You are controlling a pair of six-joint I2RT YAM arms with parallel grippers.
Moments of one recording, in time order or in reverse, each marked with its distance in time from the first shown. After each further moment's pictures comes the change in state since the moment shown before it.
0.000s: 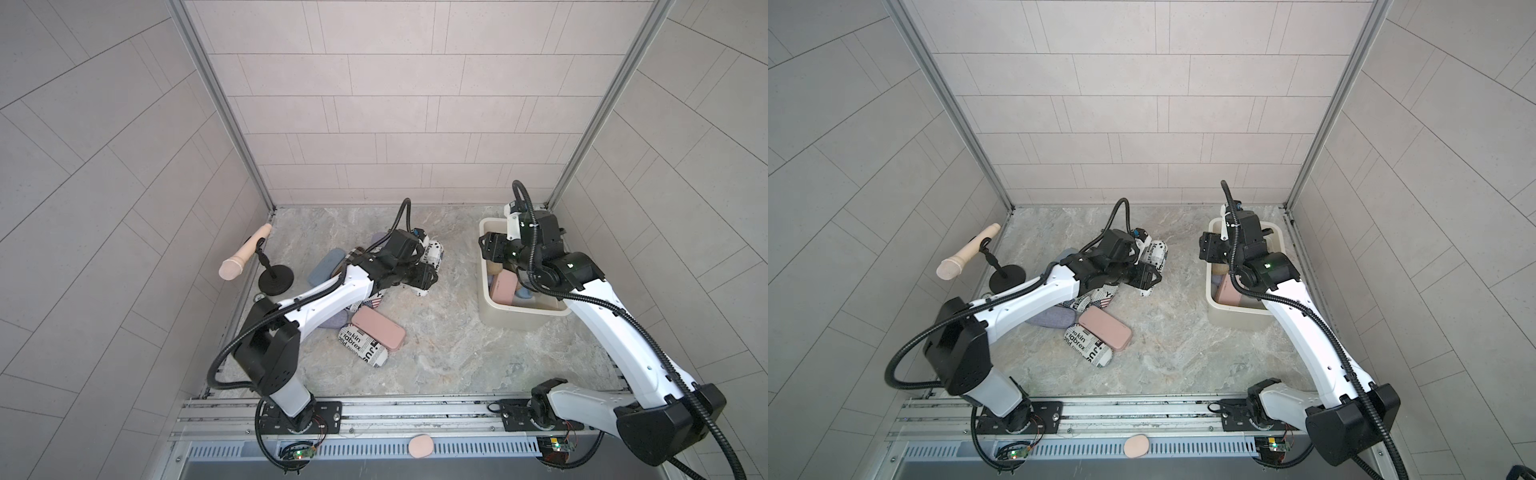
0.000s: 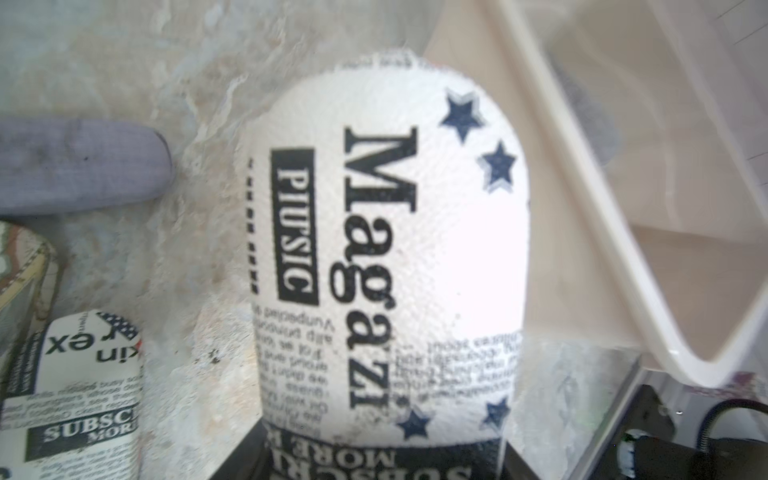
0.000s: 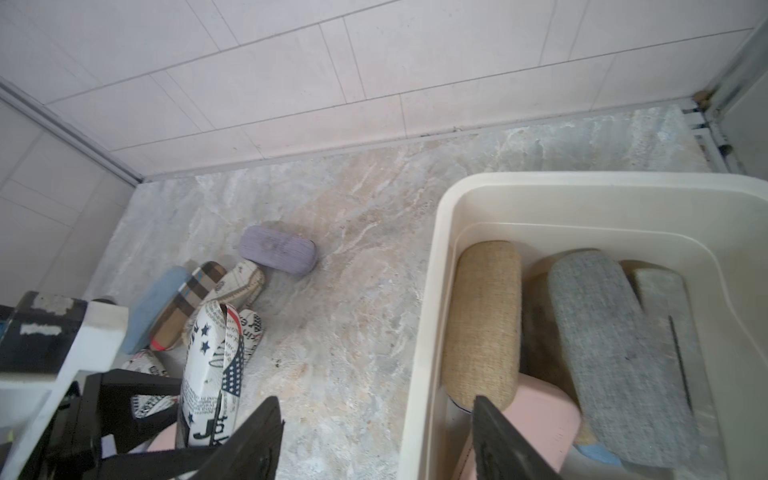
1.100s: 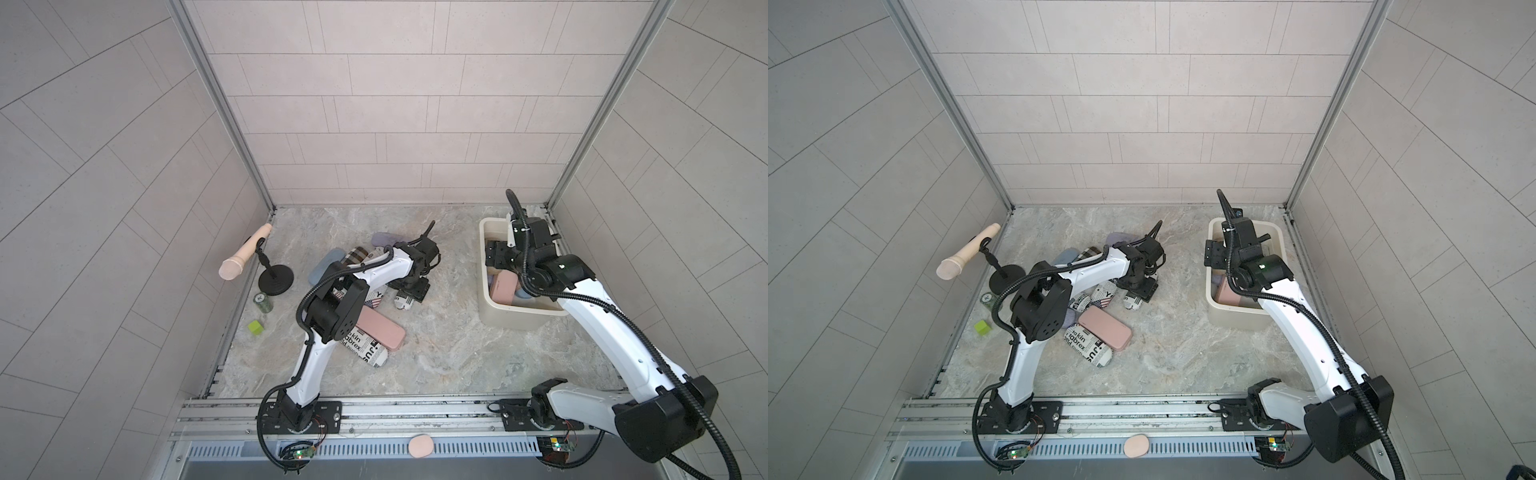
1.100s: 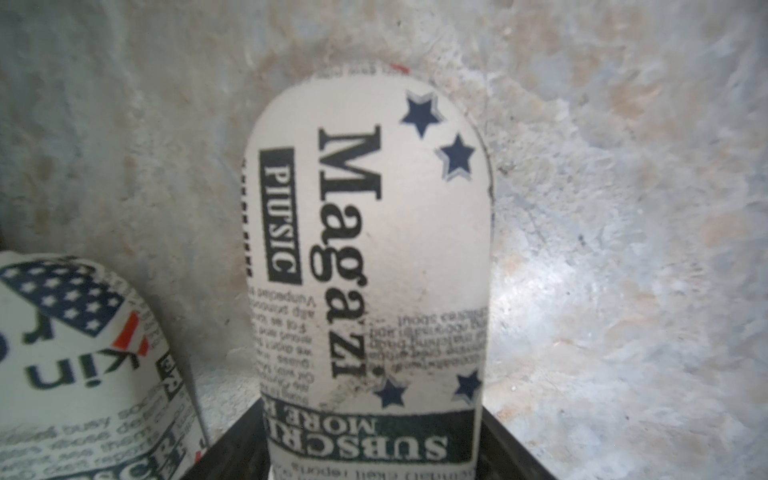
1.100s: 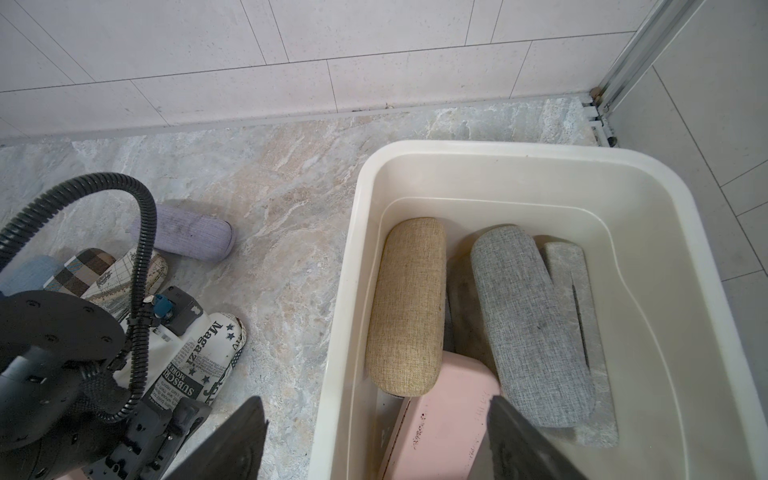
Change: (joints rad) left arm 0.005 0.588 0.476 -0.603 -0.280 0.150; right arm -0.020 0.010 -0.086 -0.026 0.190 -0.081
